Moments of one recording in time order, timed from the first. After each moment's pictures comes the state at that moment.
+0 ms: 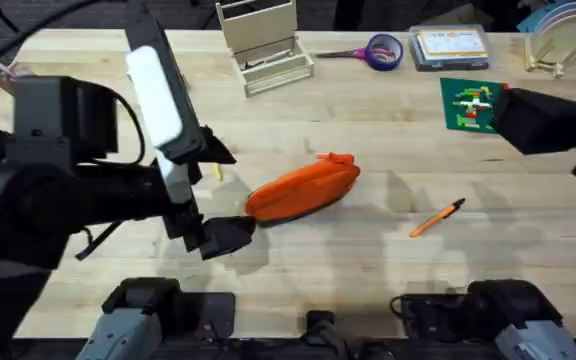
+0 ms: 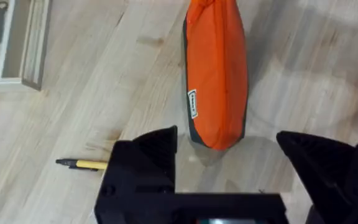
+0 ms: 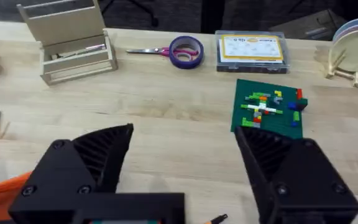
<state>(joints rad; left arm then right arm) 0.00 0.78 0.73 -1.05 0.69 1.02 0.01 0.52 0.95 -0.81 -0.06 0.00</state>
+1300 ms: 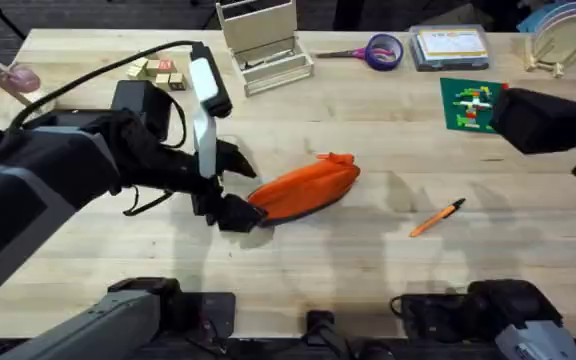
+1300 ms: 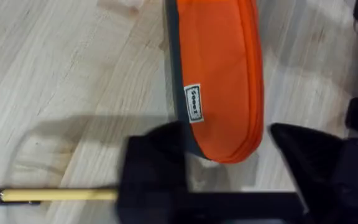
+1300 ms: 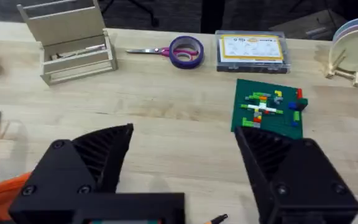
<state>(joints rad) 0.00 1.23 0.68 -0.86 0.82 1.02 0.01 0.52 0.95 -0.81 -0.06 0.00</state>
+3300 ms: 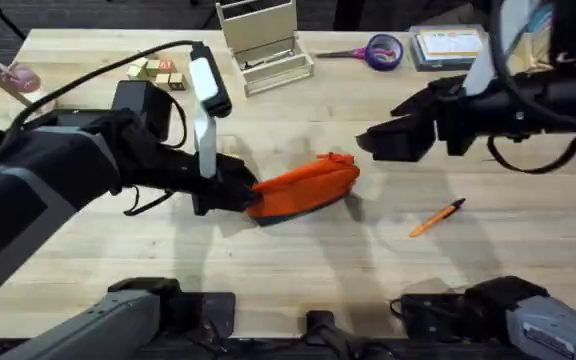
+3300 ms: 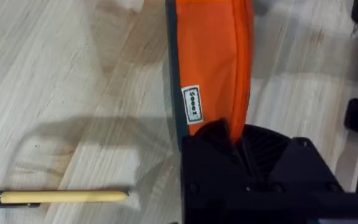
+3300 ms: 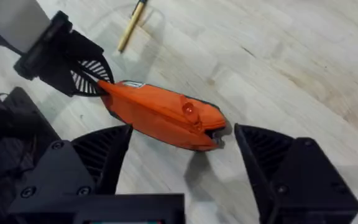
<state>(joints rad) 0.00 1.23 0.68 -0.86 0.83 1.02 0.25 1.06 1.04 -0.83 -0.53 -0.17</state>
